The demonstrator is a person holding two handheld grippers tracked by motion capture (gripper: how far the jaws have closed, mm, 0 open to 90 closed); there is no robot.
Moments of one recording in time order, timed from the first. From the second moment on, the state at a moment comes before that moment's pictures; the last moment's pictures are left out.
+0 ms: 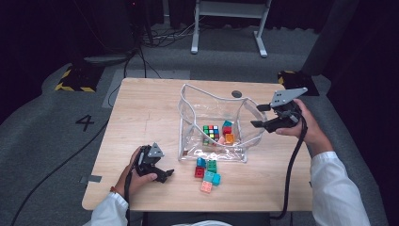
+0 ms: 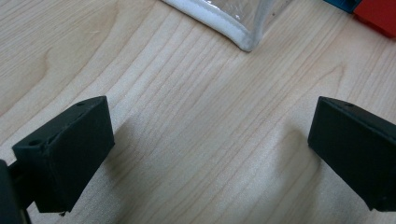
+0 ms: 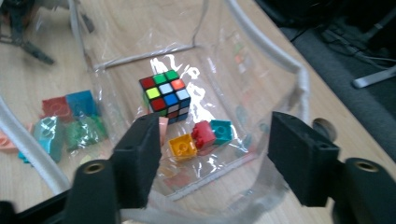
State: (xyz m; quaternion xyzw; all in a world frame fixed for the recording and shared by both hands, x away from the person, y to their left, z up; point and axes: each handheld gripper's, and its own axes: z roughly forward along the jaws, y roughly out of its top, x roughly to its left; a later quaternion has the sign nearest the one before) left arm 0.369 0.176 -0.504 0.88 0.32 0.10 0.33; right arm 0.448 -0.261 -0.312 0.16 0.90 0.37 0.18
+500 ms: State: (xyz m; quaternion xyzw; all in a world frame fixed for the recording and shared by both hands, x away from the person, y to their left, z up) left arm 0.369 0.176 -0.504 0.88 0.32 0.11 0.33; right arm 0.411 -0.311 -0.313 0.21 0.85 0.43 0.22
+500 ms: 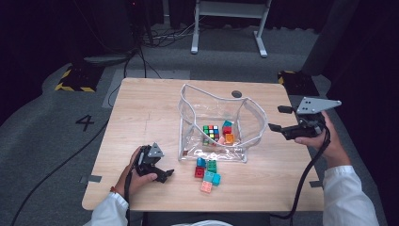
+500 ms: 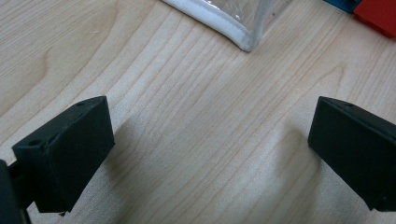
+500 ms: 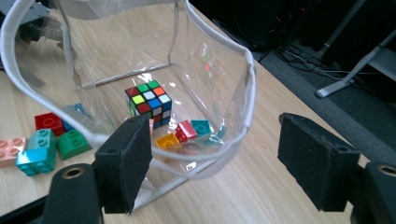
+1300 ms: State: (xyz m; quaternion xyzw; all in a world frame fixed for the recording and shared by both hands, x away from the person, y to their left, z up) left arm 0.369 0.176 -0.504 0.88 0.32 0.10 0.33; right arm 0.371 -0.321 -0.415 0.22 0.86 0.42 0.16
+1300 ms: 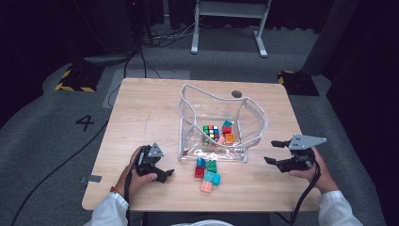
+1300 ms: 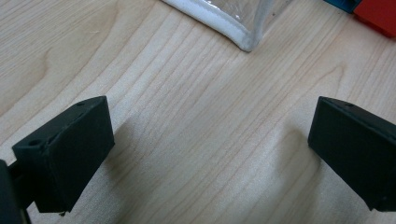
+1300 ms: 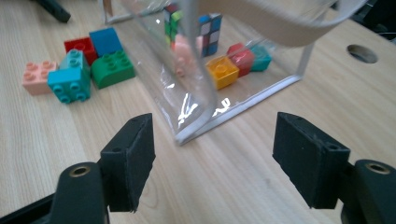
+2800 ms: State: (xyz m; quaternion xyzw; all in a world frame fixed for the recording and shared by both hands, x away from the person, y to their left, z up) left arm 0.369 0.176 -0.504 0.88 0.32 0.10 0.33; right arm 0.331 -0.171 -0.503 0.15 0.90 0.40 0.07
